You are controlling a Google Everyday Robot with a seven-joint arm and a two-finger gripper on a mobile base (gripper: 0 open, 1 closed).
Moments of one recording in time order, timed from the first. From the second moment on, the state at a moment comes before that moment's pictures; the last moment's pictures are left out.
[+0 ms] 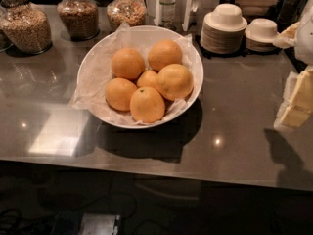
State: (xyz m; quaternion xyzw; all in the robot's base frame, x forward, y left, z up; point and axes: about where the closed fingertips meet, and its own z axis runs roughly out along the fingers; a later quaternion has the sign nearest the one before) arm 0.438 -0.217 0.976 -0.60 0.78 -0.03 0.16
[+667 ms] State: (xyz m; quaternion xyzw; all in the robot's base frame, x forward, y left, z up) arm 0.443 -0.204 0.979 -0.61 0.77 -0.03 0.17
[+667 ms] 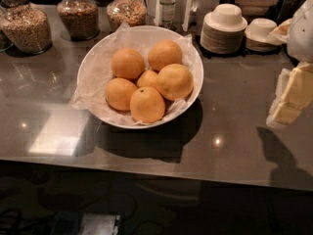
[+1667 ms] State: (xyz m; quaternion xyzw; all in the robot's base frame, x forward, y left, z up) arm 0.493 -0.110 0.982 -0.65 0.73 0.04 0.21
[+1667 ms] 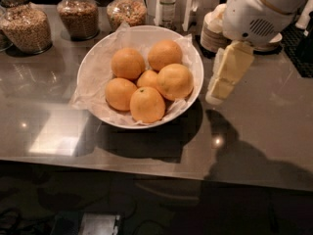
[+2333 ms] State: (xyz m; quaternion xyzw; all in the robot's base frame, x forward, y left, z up) arm 0.525 -0.072 0.951 -0.61 0.76 0.07 0.19
